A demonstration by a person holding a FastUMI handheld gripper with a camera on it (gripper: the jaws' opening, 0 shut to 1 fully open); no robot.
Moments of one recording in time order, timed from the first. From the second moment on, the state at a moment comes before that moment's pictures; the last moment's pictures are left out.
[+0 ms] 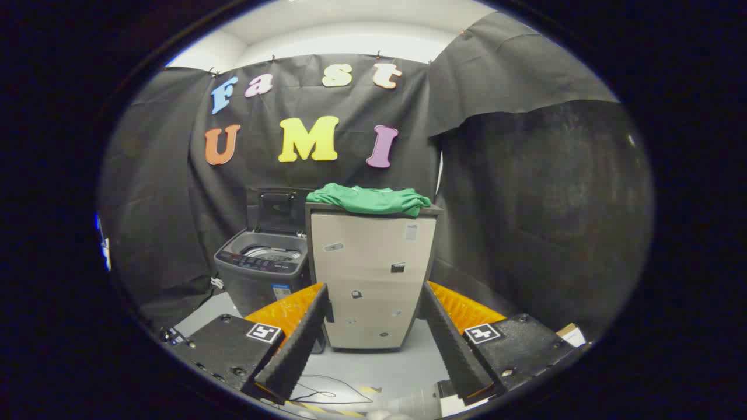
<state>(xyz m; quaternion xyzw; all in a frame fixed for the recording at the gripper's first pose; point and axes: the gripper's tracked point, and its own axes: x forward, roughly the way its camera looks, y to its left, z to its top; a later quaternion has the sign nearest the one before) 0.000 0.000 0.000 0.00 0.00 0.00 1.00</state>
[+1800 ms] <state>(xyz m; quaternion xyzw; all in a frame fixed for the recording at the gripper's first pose) 0.017 0.015 0.136 0.02 0.00 -0.03 1.00</state>
